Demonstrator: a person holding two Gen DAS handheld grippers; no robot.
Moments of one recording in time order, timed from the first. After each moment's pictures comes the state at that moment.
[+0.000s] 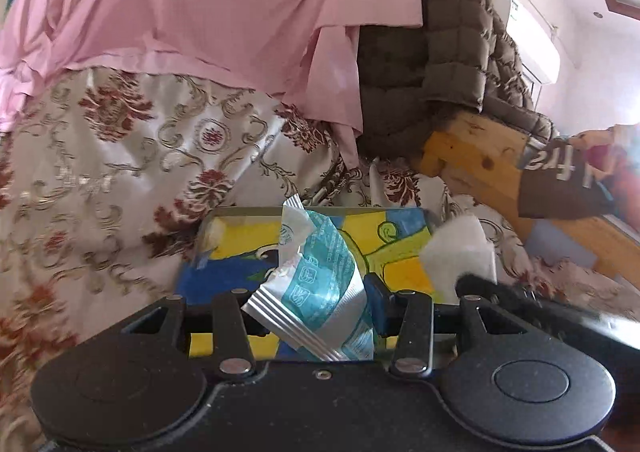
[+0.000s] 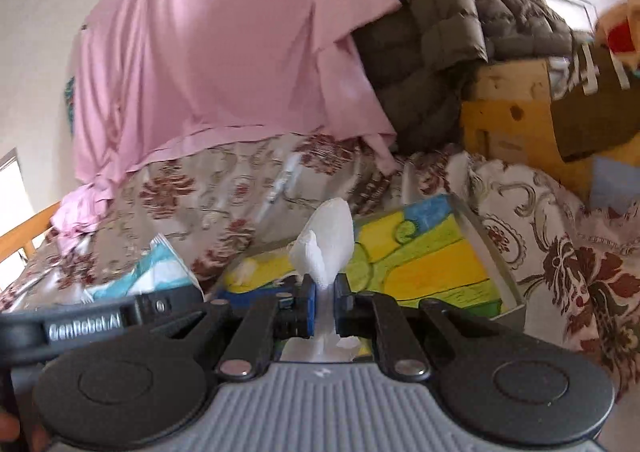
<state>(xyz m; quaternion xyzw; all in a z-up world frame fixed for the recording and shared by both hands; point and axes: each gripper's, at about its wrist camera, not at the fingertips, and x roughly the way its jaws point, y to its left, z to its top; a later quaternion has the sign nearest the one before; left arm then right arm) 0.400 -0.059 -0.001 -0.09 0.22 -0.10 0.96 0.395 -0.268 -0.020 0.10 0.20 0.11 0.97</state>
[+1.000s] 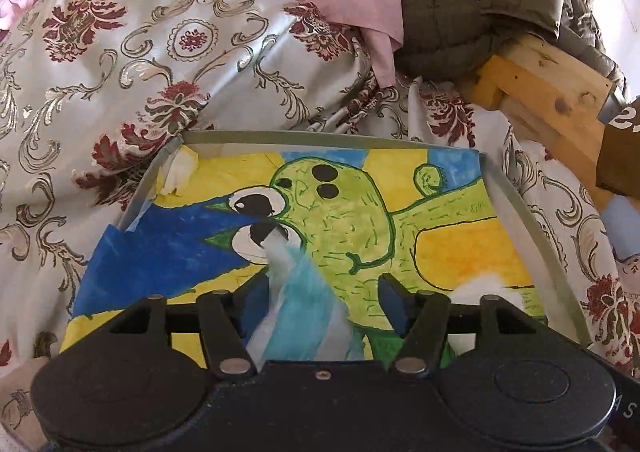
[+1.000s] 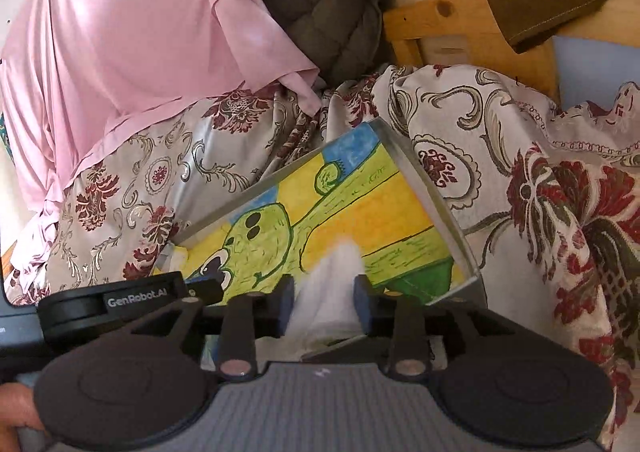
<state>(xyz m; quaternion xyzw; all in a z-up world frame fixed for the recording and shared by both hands) 0.513 -0.109 -0.049 -0.10 0.35 -0.06 0.93 0.452 -0.317 -0.058 0.18 0.28 0.07 0.94</state>
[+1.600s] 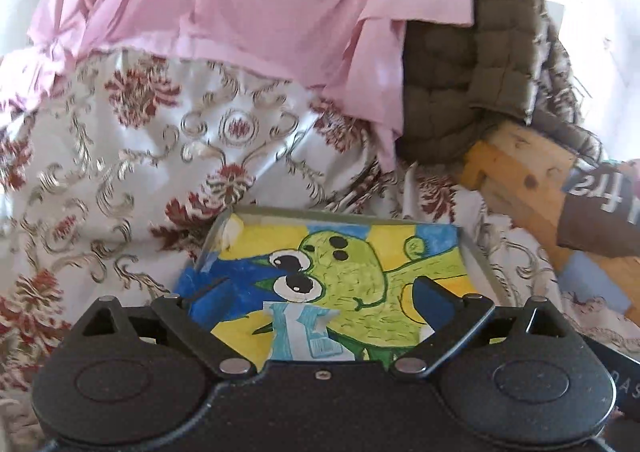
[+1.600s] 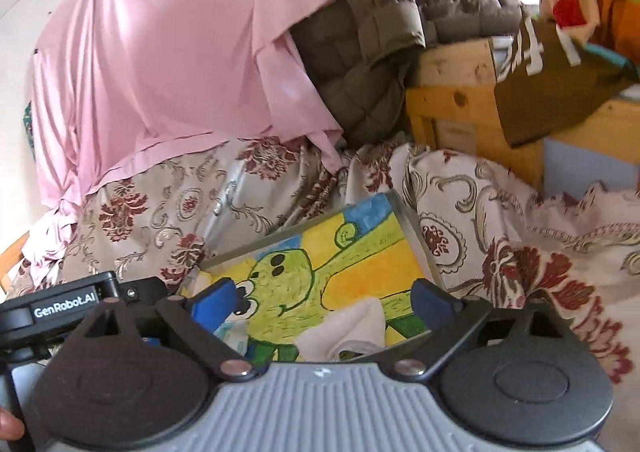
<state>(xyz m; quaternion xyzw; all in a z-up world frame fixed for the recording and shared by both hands) 0.416 -0.078 0.013 -0.12 0.24 -0.03 0.96 0.384 -0.306 0.003 0.12 0.20 0.06 0.97</state>
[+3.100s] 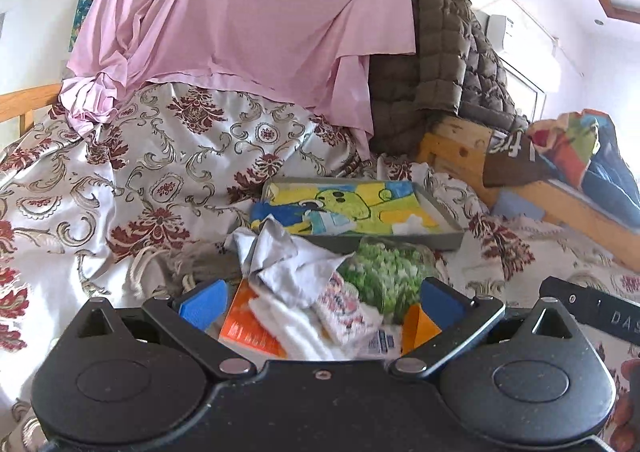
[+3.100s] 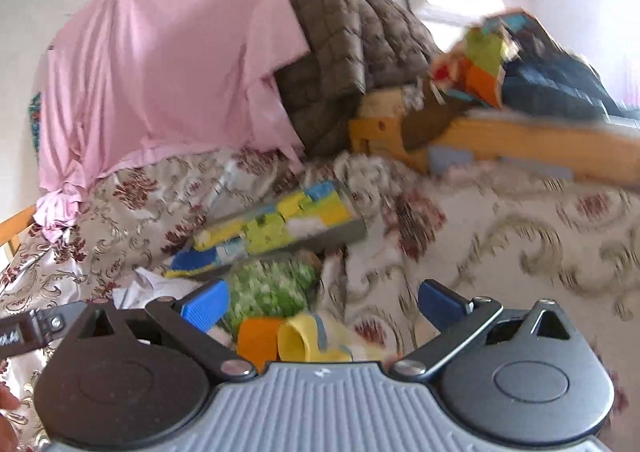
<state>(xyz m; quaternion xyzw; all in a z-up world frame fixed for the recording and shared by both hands) 0.126 -0.025 0.000 -0.08 0.20 -0.06 0.97 0.111 -0.284 -0.009 0.12 0.19 -0.03 0.97</state>
